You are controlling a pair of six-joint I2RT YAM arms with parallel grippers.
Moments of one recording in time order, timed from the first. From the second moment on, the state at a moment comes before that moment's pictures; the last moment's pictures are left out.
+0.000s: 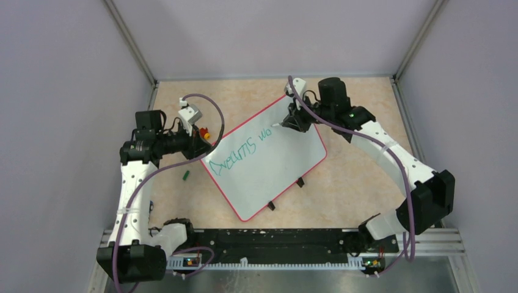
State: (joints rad) left arm 0.07 1.04 1.12 -0.90 0.91 0.47; right arm 0.52 1.43 1.34 -0.43 -0.54 -0.29
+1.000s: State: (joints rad) left arm 0.07 1.04 1.12 -0.89 0.90 0.47; right arm 0.52 1.43 1.27 -0.41 -0.49 -0.31
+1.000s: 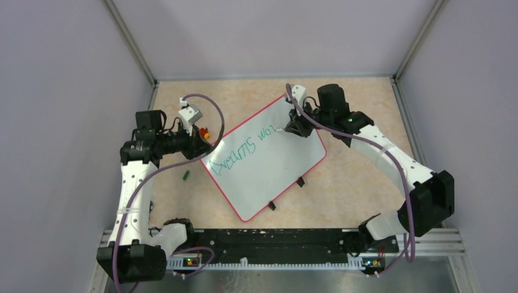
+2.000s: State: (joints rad) left arm 0.07 1.04 1.12 -0.89 0.89 0.47; right arm 0.52 1.46 1.31 -0.40 -0.50 -0.29
